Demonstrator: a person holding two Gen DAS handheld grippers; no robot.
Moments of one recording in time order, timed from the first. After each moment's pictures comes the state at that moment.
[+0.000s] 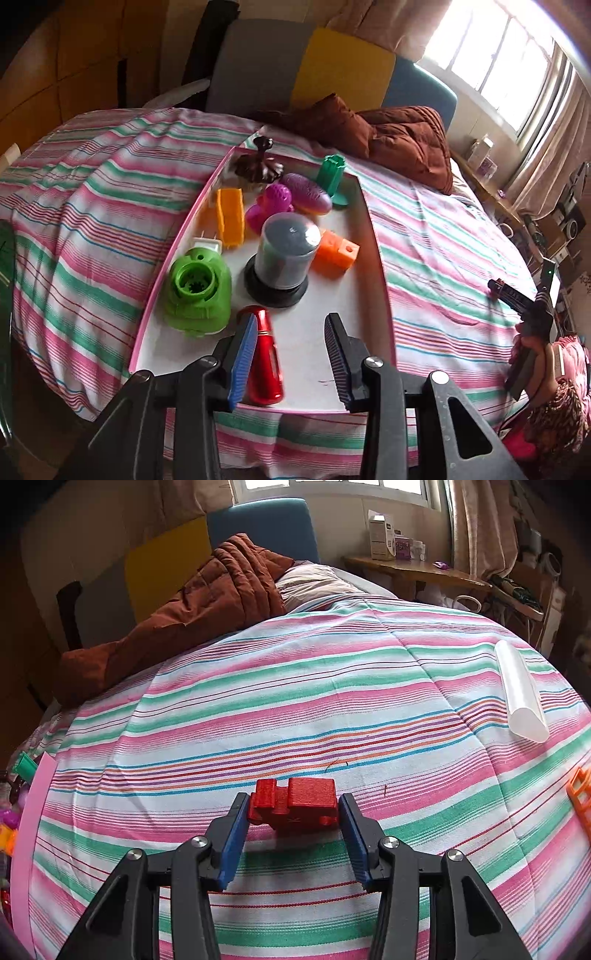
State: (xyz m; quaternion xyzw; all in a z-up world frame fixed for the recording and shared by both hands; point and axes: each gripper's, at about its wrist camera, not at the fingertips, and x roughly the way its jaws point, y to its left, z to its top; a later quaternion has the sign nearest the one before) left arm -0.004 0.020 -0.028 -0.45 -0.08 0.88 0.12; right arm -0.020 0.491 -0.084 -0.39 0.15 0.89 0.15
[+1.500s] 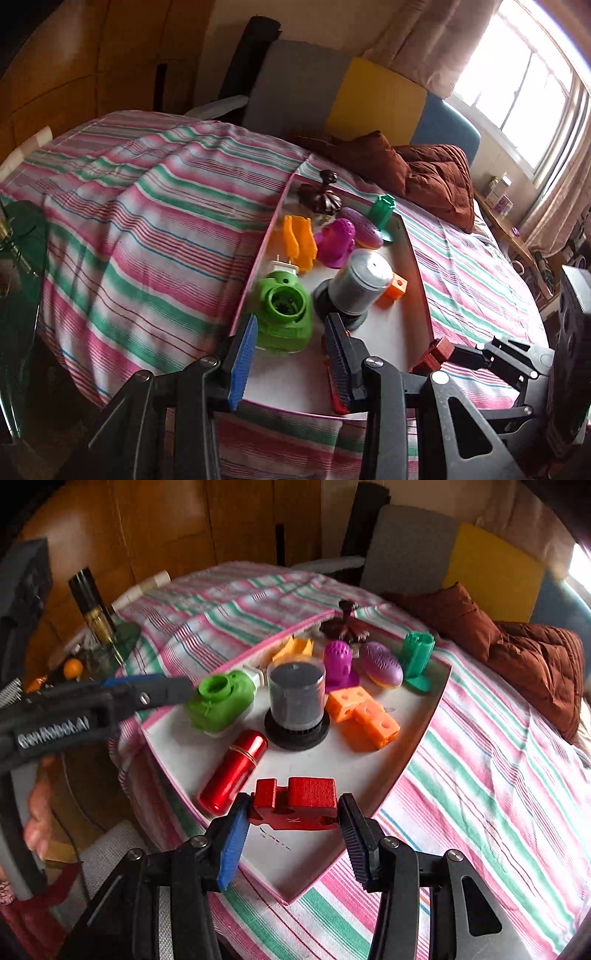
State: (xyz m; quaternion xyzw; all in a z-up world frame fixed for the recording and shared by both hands) left arm -0.003 -0.045 -0.026 -0.42 -0.12 0.90 0.07; right arm 0.011 0.119 -0.037 -0.46 -0.13 0.85 -0.24
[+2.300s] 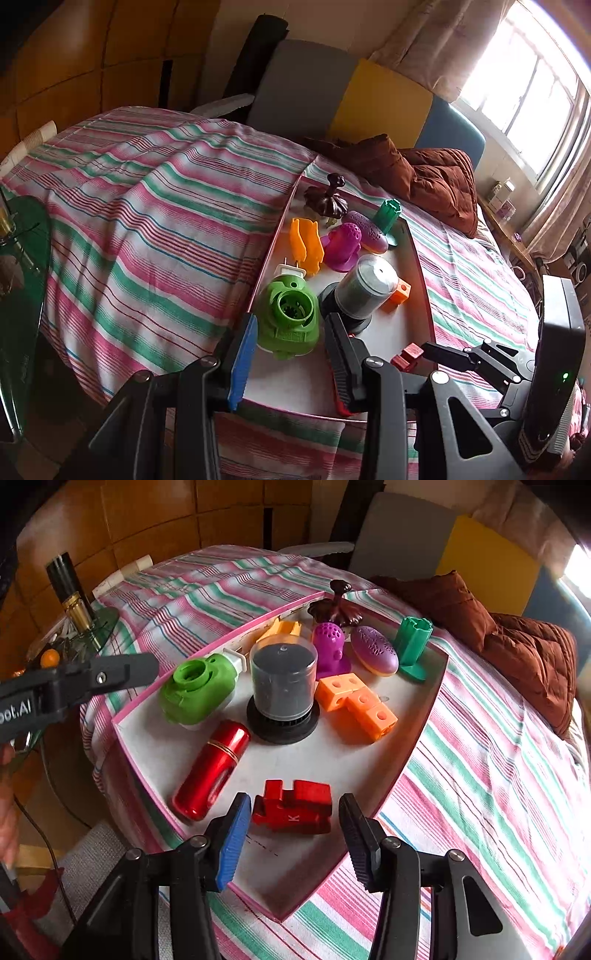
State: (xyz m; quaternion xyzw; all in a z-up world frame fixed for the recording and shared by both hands) left arm -0.005 -0.052 -0.024 -0.42 -0.13 0.89 0.07; right arm -0.001 0.111 -0.052 -0.48 -0.15 0.84 -0.21
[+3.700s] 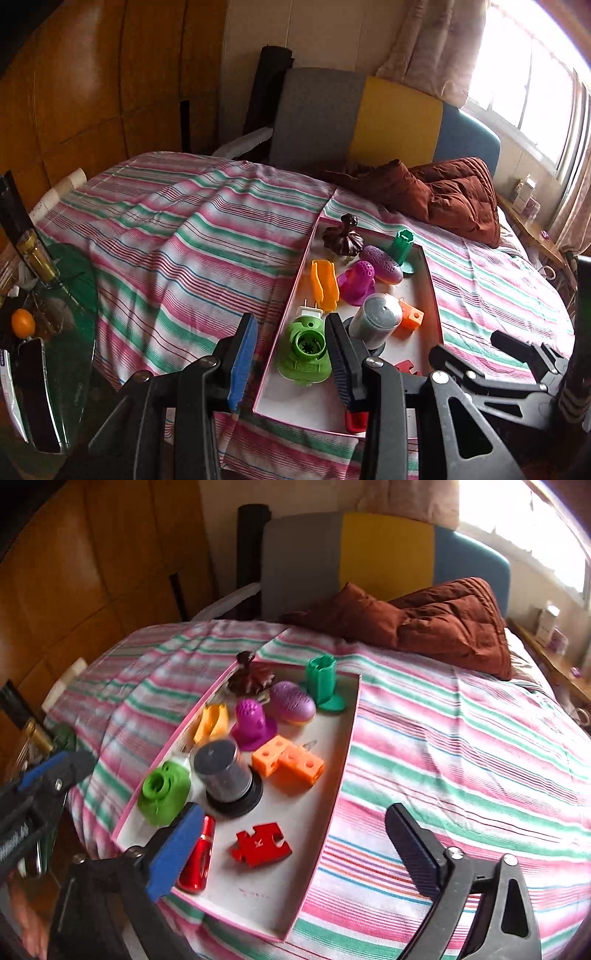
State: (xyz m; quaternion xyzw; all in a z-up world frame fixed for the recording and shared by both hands) left arm 0.003 -0.041 0.021 -0.38 -0.06 0.92 0.00; right arm -0.010 0.134 -0.006 -0.43 0.00 0.90 -0.07
